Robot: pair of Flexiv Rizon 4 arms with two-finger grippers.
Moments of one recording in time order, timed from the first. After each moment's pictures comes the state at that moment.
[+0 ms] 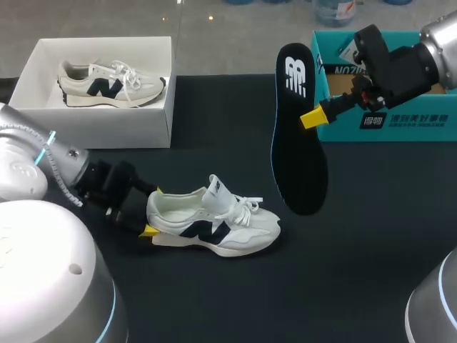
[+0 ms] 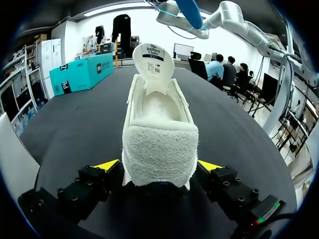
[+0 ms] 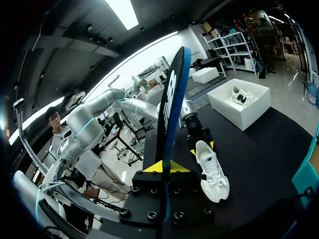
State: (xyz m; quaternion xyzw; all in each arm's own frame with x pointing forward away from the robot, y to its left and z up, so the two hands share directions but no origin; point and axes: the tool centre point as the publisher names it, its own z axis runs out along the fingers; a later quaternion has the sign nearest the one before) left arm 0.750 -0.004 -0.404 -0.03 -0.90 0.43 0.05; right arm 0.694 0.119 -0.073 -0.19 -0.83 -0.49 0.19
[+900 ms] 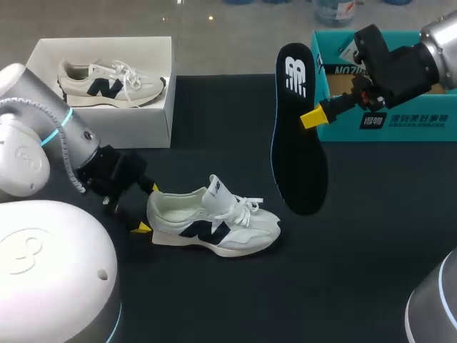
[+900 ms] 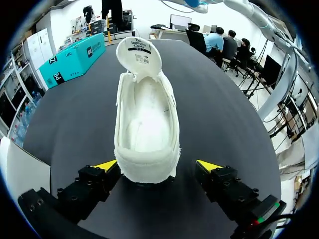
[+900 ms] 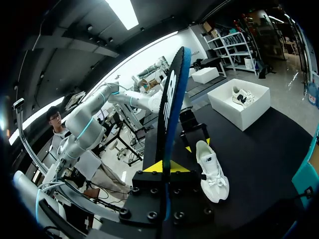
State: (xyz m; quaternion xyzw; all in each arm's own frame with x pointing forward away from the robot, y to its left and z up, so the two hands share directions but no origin) left arm 0.740 0.011 -0.375 -0.05 -0.96 0.29 0.05; right arm 0.694 0.119 -0.072 -0.19 -0.83 -0.49 0.19
